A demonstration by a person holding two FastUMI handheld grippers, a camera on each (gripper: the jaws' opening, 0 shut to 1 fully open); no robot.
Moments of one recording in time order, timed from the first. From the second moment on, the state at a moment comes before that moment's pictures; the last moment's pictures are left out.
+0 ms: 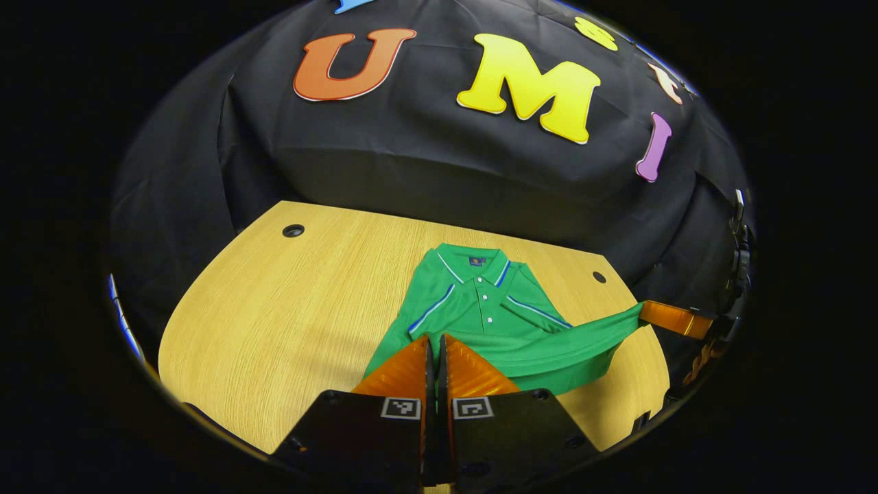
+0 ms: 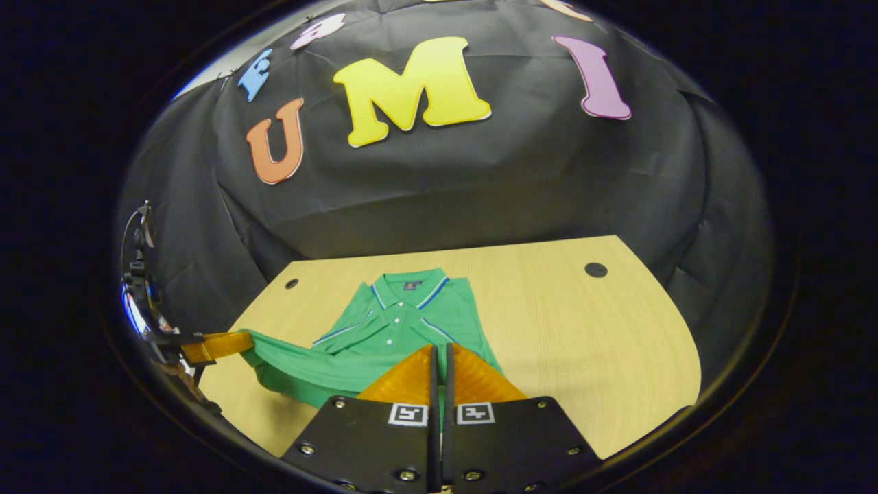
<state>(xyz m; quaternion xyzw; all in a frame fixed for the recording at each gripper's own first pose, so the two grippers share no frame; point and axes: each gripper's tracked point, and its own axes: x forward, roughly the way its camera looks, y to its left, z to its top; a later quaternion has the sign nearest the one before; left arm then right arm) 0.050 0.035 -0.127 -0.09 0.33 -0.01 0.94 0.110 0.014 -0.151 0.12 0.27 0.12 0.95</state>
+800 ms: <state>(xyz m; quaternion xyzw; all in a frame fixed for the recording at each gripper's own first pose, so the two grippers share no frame) 0.206 0.039 -0.173 -0.09 0.33 0.00 0.94 0.271 0.015 -0.188 0.10 0.28 0.11 0.95</state>
